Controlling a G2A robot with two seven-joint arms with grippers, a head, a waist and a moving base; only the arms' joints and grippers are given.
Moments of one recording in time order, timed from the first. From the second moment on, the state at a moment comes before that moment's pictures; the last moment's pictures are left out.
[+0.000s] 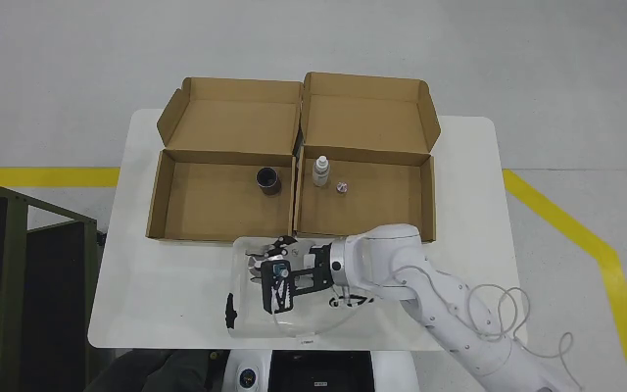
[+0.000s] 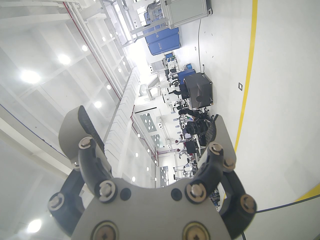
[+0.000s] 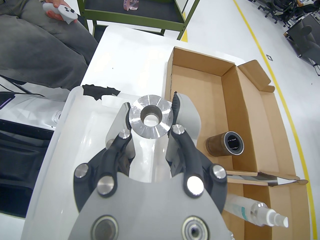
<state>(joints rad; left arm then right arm) -0.36 -0.19 -0.39 -1.44 1.98 -0.36 0.13 -0.99 -1.27 0.81 -1.87 -1.33 -0.87 0.43</state>
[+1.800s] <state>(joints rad) -0.36 -0.19 -0.39 -1.44 1.98 -0.36 0.13 -0.58 -1.42 0.61 -1.37 -1.13 -0.69 0.52</state>
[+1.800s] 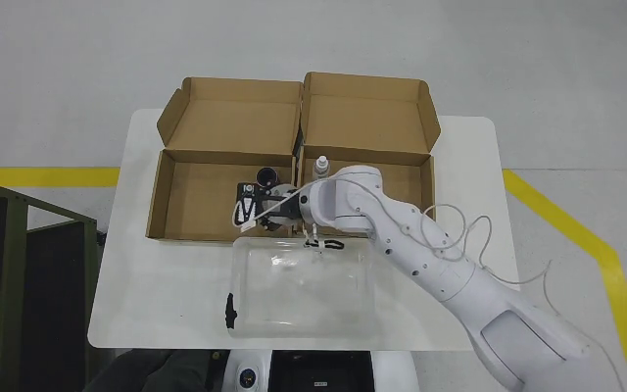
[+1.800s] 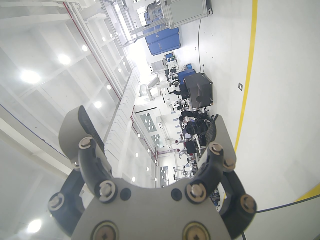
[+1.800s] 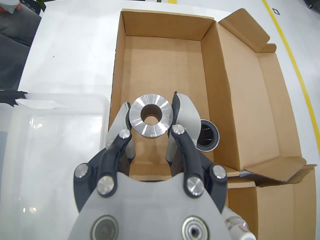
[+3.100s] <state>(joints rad) -0.36 -0.19 -0.39 -1.44 1.98 -0.36 0.13 -0.49 -1.55 0.48 -1.05 -1.18 -0.67 0.57</state>
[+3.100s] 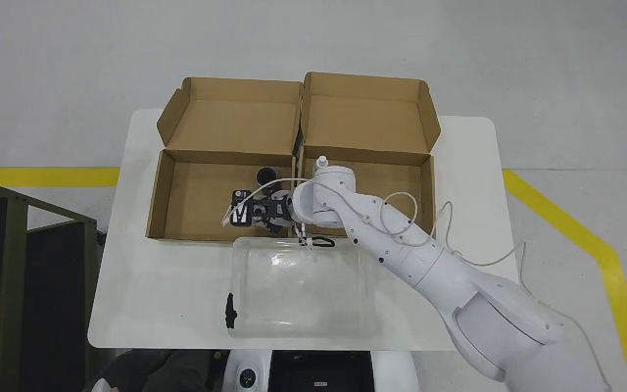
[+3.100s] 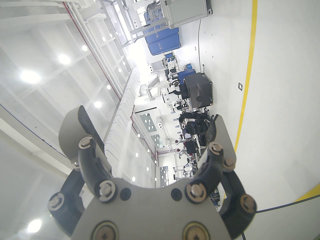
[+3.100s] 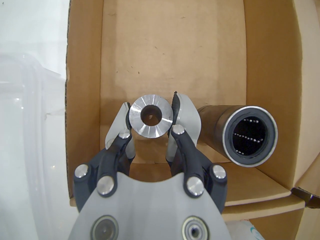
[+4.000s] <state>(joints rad) -0.36 -0.19 -0.39 -1.44 1.98 -0.36 0.13 -0.53 -1.52 0.61 -1.22 -1.19 -0.72 0.54</state>
